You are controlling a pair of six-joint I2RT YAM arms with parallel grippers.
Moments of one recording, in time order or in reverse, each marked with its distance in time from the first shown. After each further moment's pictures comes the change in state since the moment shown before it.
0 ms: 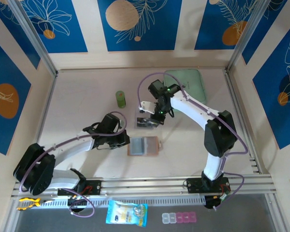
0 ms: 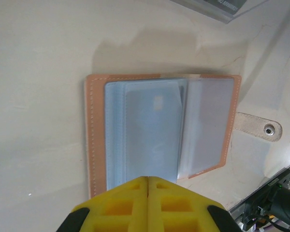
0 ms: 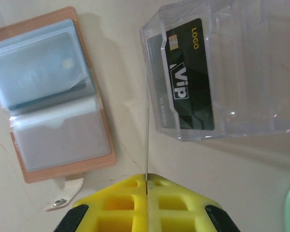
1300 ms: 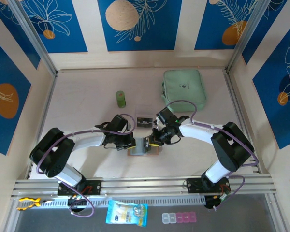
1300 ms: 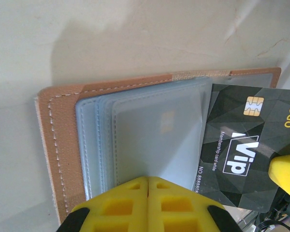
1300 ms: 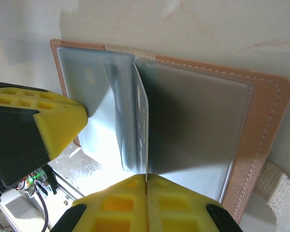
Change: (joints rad) left arm -0.054 0.246 0.048 0.117 0.058 0.003; right arm 0.055 -0.257 -0.729 0.648 -0.322 1.456
